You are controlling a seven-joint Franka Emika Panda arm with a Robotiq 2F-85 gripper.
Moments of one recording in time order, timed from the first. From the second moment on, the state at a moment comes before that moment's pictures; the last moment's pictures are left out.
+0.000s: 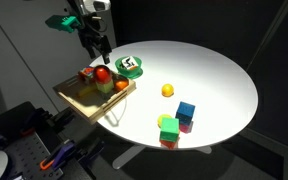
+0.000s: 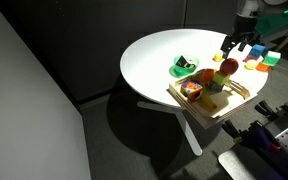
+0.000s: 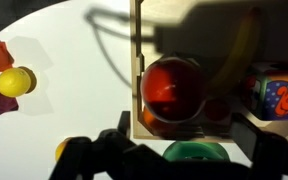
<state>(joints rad) 0.00 -0.11 0.02 -2.54 -0.11 2.46 0.11</state>
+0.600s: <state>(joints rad) -0.01 -0.22 0.02 -2.57 -0.12 2.30 0.17</state>
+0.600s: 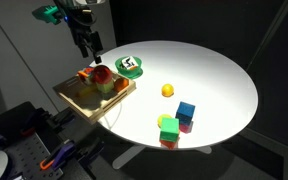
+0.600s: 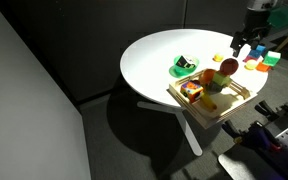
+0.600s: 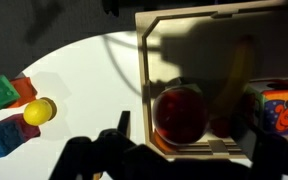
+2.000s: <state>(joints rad) -0.01 -0.63 0.00 -2.61 -0.07 2.02 0.16</state>
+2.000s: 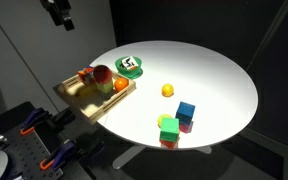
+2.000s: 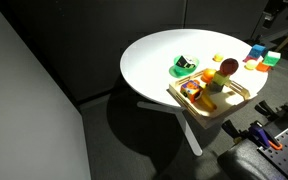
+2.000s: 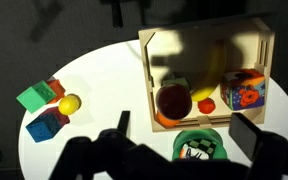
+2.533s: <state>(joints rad) -0.01 -0.69 0.00 -2.63 -0.06 2.03 0.16</state>
